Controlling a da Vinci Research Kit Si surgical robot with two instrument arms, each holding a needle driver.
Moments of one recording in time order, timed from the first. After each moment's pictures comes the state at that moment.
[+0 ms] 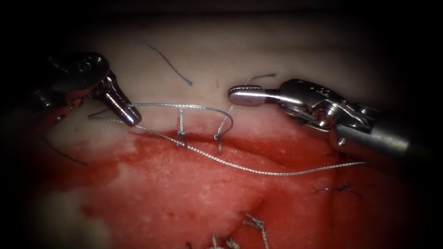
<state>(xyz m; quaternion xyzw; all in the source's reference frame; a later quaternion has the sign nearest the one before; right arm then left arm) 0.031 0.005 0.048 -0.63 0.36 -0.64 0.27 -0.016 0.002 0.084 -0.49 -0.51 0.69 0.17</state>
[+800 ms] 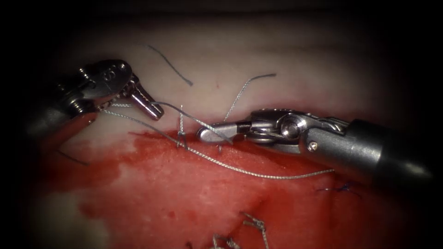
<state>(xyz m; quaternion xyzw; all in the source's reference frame) 0.034 0.000 0.048 -0.56 0.63 -0.40 0.36 -0.017 0.001 0.092 -0.55 -0.43 0.71 0.12</state>
